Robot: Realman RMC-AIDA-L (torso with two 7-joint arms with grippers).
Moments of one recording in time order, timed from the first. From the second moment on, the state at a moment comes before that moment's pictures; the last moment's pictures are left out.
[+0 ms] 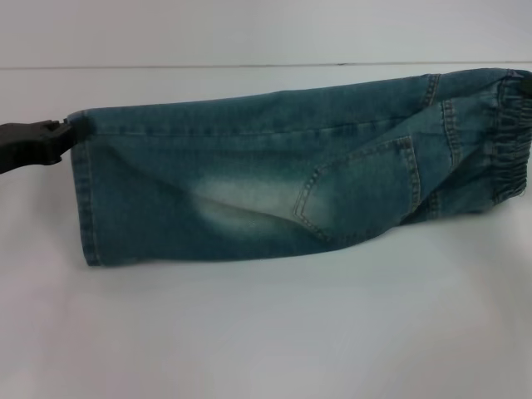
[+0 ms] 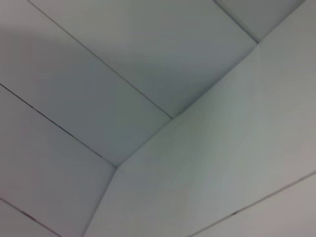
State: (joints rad) left arm -0.55 -2.08 0.27 0.76 2.17 1.43 -1.62; right arm 0.53 1.97 -0.21 -0.50 -1.98 -1.34 1.94
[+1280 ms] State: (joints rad) left arm -0.55 -2.16 0.46 0.78 2.05 1.10 -1.60; right arm 0.50 2.04 -0.46 -0.68 -1.96 -1.07 1.89
